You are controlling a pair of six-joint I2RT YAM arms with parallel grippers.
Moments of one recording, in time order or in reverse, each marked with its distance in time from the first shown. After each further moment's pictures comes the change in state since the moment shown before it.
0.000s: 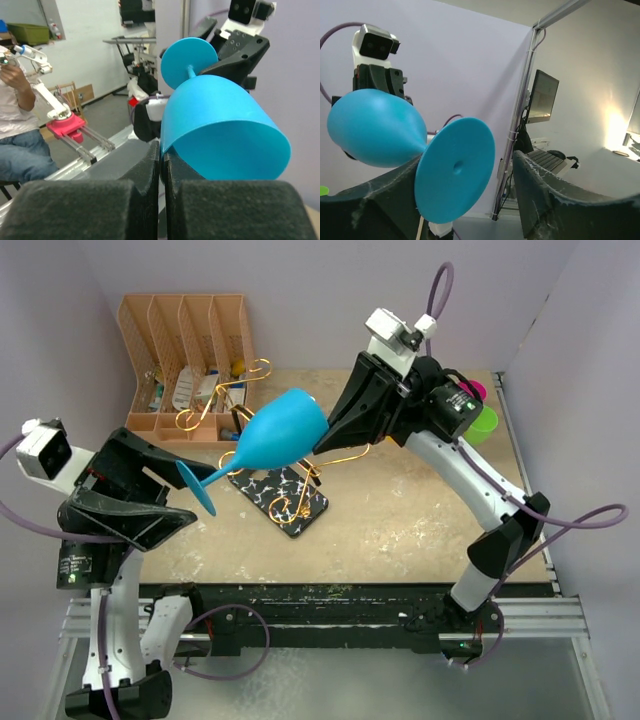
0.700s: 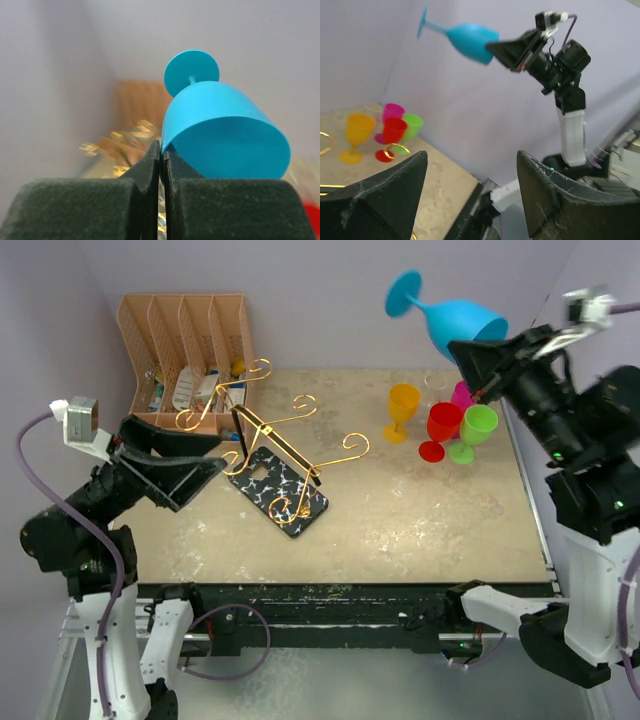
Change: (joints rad) left arm 0.000 -0.168 0.016 -1.022 0.170 0.651; right arm -0.345 -0.549 0.129 -2.039 1.004 -1.318
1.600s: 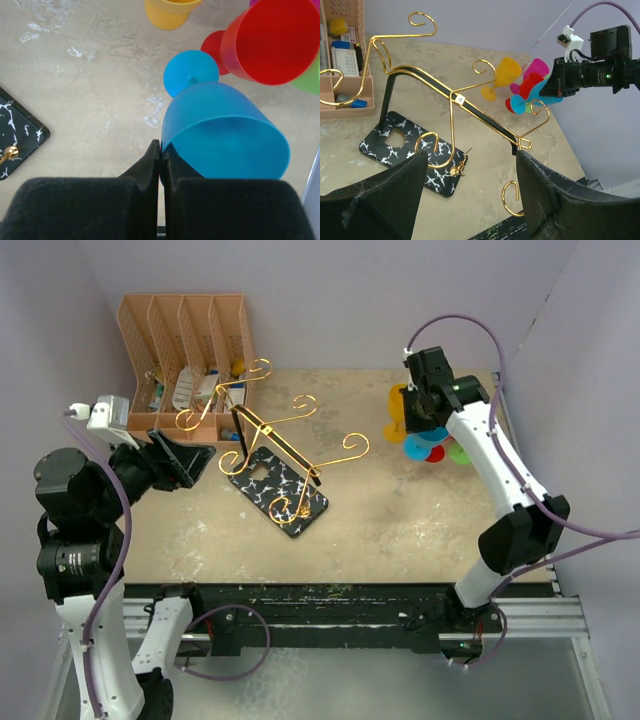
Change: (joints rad) left arm -0.006 0.111 0.318 -1.272 -0.441 0.964; right arm -0.002 0.478 -0.254 -0.493 0.475 -0.148
